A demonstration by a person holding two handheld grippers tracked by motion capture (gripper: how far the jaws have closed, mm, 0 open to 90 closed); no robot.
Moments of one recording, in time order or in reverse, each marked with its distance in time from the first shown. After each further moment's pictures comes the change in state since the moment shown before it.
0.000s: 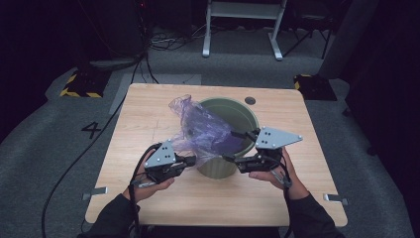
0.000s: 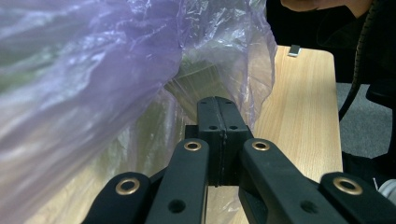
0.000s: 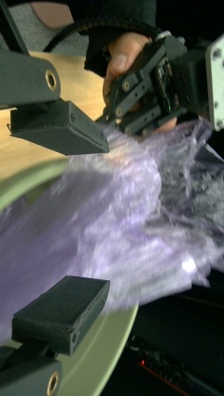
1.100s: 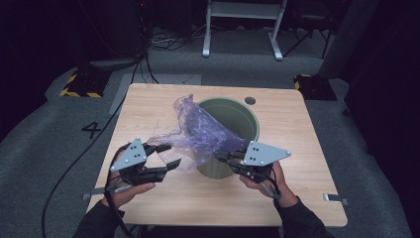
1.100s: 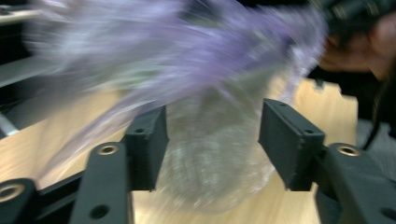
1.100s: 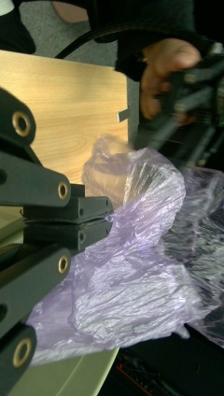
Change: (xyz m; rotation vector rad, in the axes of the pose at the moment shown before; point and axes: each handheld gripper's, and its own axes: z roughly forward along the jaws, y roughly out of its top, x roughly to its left) left arm 0.008 -0.004 -0.065 -0.139 0.150 -0.097; right arm 0.029 -0.006 0.010 -0.012 0.018 -0.122
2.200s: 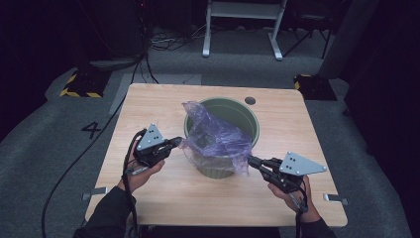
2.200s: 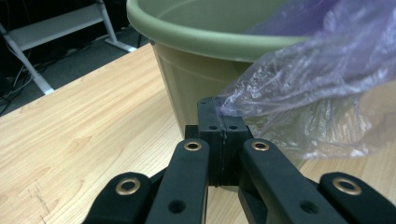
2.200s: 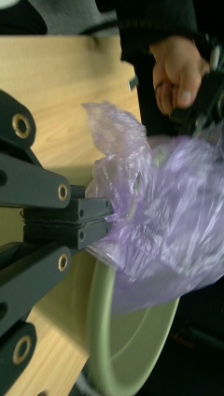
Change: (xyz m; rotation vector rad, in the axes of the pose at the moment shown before) left arm 0.026 -0.010 0.057 0.182 0.118 -0.006; right arm -0.010 -0.061 -0.063 -0.009 -0.162 0.161
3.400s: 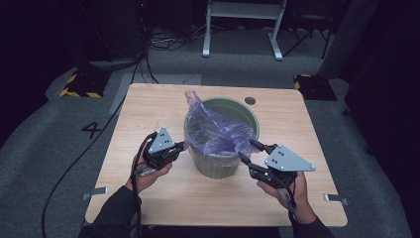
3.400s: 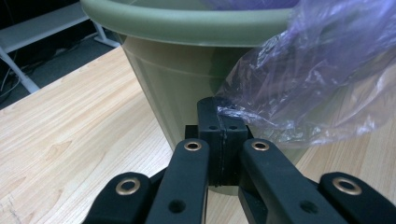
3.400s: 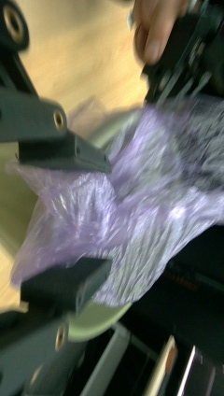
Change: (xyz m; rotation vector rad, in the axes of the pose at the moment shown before) left arm -0.011 -0.004 0.019 0.022 -0.032 0.040; right arm 0.024 0.047 0.013 0.096 -0.239 -0.104
